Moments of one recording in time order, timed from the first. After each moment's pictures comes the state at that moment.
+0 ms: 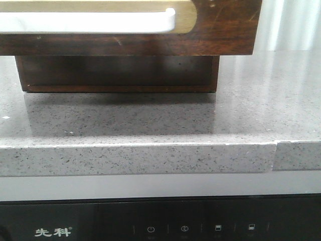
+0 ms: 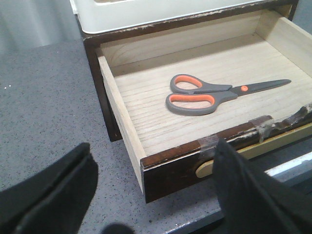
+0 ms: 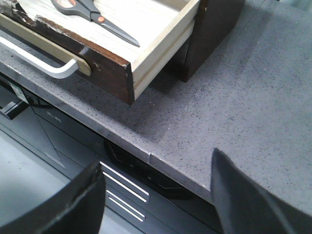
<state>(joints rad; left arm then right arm) -0.36 0.59 -0.97 0.03 0.84 0.03 0.56 0.54 -1.06 -0.03 1.11 -0.01</state>
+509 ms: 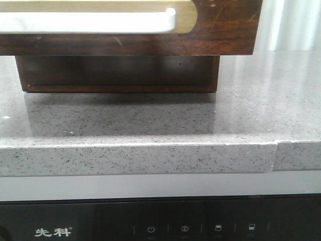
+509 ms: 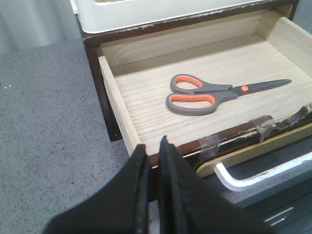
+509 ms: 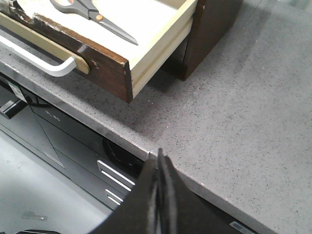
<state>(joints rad) -0.36 0.59 -0.97 0.03 0.84 0.03 0.56 0.53 -1.06 -0.03 1.11 -0.01</state>
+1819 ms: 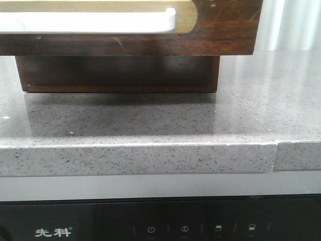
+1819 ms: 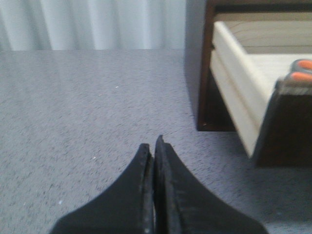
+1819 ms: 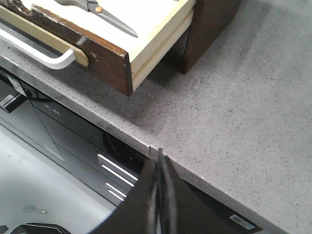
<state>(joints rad) 0.04 0.17 -0.31 -0.01 0.36 0.03 0.56 0.53 -1.06 -0.03 1.14 -0.01</state>
